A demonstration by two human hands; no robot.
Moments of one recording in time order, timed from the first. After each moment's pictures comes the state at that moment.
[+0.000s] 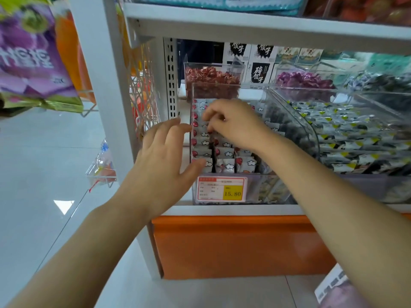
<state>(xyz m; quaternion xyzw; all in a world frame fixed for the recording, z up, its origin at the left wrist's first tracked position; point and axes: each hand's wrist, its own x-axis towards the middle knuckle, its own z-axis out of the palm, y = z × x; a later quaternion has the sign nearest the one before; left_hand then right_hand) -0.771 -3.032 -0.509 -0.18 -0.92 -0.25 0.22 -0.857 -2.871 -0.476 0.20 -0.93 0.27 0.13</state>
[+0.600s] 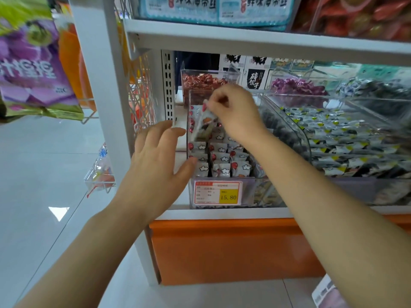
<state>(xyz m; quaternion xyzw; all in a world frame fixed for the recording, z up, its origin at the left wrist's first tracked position) -0.770 -3.032 -0.506 -0.17 -0.91 -0.24 0.28 -0.846 -2.878 -0.457 0.17 -0.88 0.38 0.24</state>
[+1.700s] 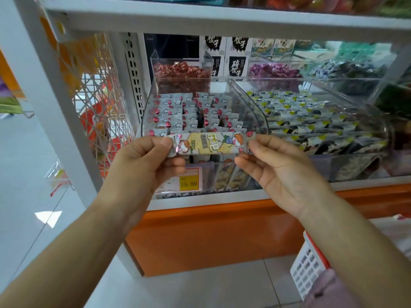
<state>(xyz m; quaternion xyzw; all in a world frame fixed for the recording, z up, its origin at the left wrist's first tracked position) -0.751 -2.979 -0.507 -0.05 -0.62 -0.79 0.00 -0.736 -2.780 -0.505 -0.03 -0.49 0.87 0.04</state>
